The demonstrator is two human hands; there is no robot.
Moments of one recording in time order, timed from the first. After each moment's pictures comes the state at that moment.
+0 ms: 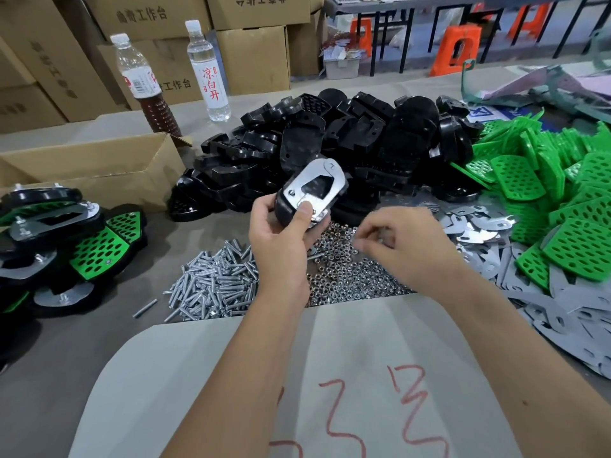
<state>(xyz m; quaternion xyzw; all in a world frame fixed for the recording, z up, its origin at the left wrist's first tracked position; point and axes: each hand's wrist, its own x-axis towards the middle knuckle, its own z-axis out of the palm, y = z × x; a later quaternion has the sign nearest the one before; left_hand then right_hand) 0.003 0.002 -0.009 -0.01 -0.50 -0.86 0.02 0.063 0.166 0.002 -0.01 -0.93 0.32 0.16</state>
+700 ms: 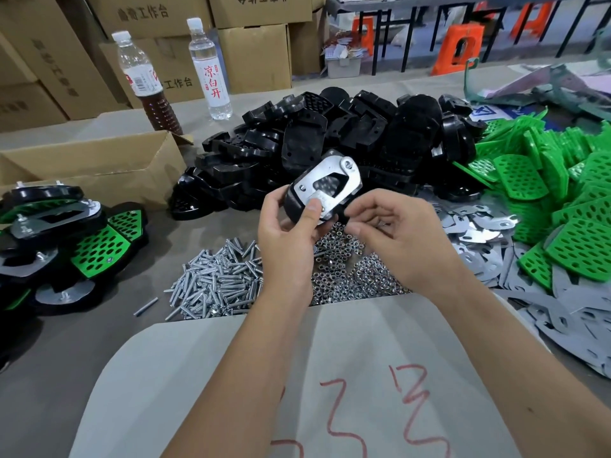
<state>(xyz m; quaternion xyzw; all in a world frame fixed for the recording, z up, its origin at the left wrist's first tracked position) 0.004 0.005 -0.008 -0.04 -0.53 -0.85 0.01 0.063 0.149 0.007 0.04 -0.82 0.53 0.21</state>
